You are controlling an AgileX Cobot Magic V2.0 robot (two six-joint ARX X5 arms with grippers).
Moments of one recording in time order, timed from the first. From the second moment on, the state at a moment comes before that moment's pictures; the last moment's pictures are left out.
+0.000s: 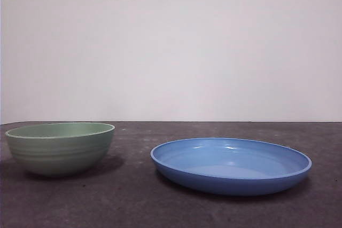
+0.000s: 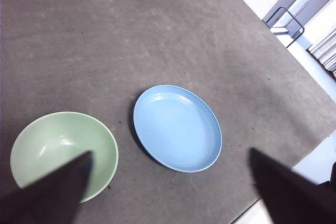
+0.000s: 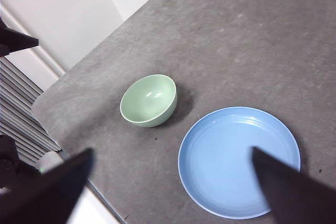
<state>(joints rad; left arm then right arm) -0.19 0.67 1.04 -0.88 0.57 -0.14 0.24 0.63 1.05 -0.90 -0.60 0.13</state>
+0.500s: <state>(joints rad) -0.19 0.74 1.04 -0.89 0.43 -0.13 0.24 0.63 1.05 -0.90 -0.60 0.13</state>
